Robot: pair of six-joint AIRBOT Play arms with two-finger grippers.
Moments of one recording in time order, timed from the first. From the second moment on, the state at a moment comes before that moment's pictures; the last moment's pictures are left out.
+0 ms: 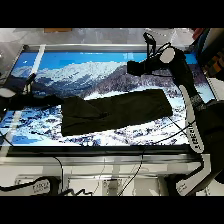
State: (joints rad) left arm 0.35 -1.39 1.11 0.84 -1.16 -0.98; right arm 0.22 -1.77 2.00 -1.13 1.14 1.60
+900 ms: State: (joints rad) left arm 0.35 -1.53 0.90 0.66 -1.02 -0.88; right arm 0.22 -1.77 2.00 -1.13 1.13 1.60
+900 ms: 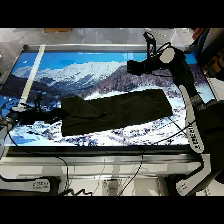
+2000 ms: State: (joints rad) left arm 0.22 -1.44 1.18 0.79 -1.23 -0.95; right arm 0.22 -1.77 2.00 -1.15 1.16 1.60
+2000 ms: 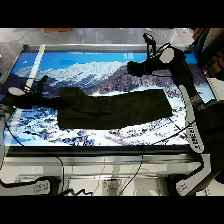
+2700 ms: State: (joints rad) left arm 0.18 -1.17 1.47 1.46 -1.60 -1.30; right arm 0.22 -1.77 1.99 -1.16 1.15 1.60
